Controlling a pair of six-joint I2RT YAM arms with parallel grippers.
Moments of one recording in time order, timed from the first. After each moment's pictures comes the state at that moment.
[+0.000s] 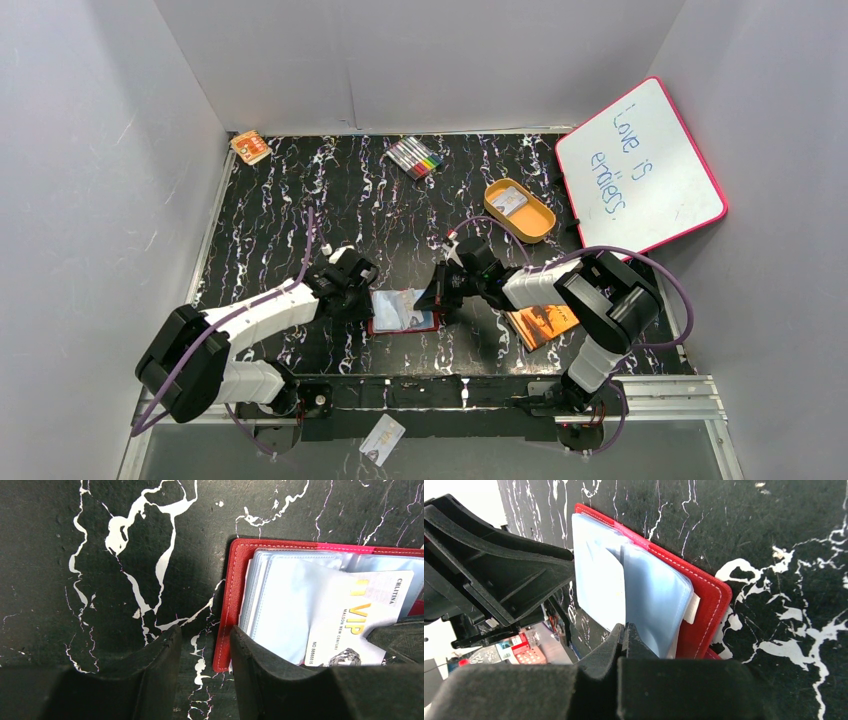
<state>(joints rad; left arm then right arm) -0.69 1.28 0.61 -0.51 -0.15 -0.84 0.78 1.68 0.63 0.36 -0.49 0.94</state>
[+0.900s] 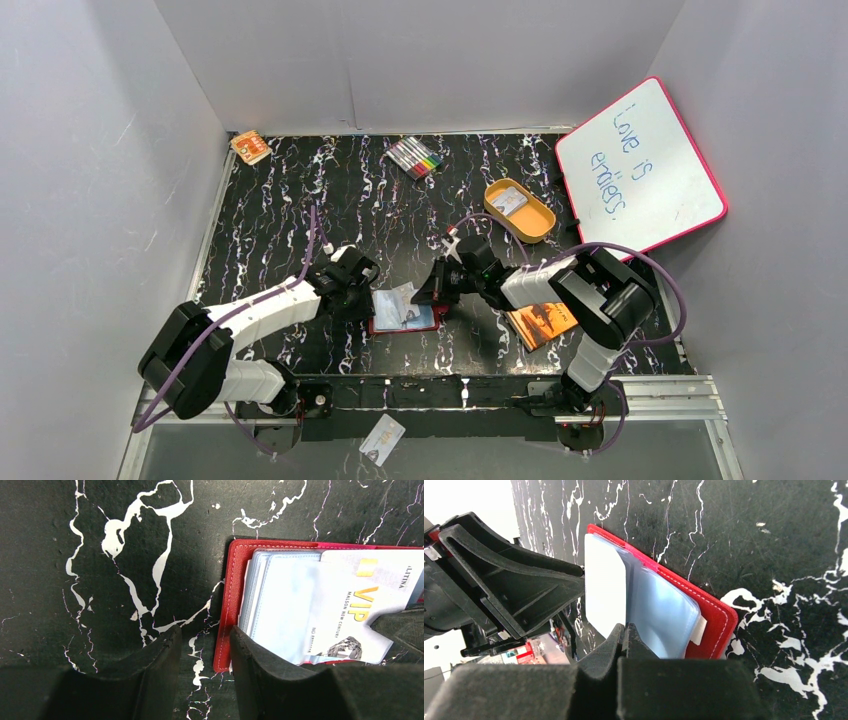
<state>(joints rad) -0.69 1.30 0.62 -0.51 -0.14 -0.83 0.78 1.71 0.64 0.44 -0.48 0.95</state>
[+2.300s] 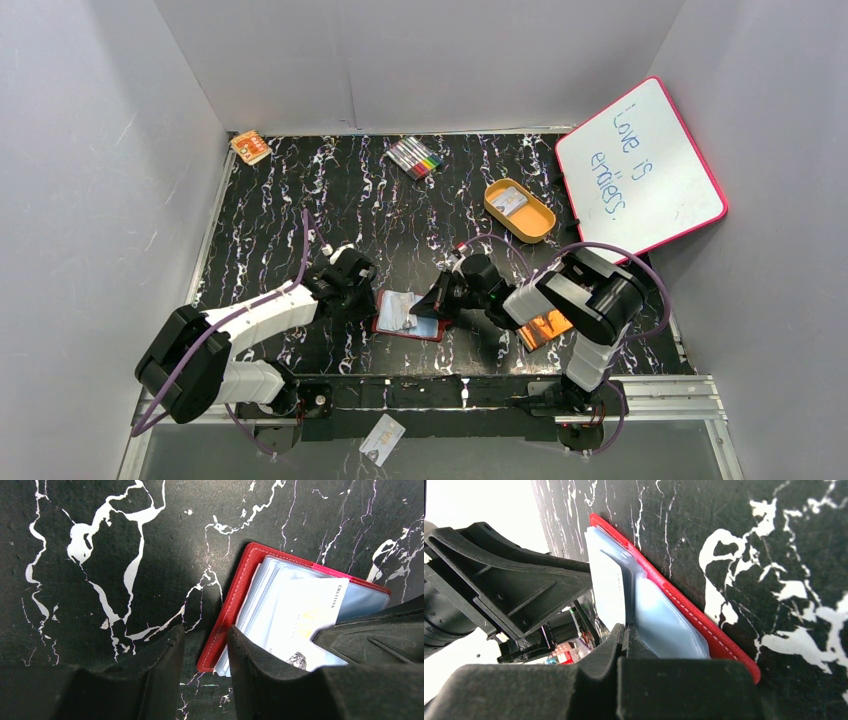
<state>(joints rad) -0.68 1.28 0.58 -0.41 -0.09 -0.89 0.82 1.76 0.49 0.72 -0.44 1.21</state>
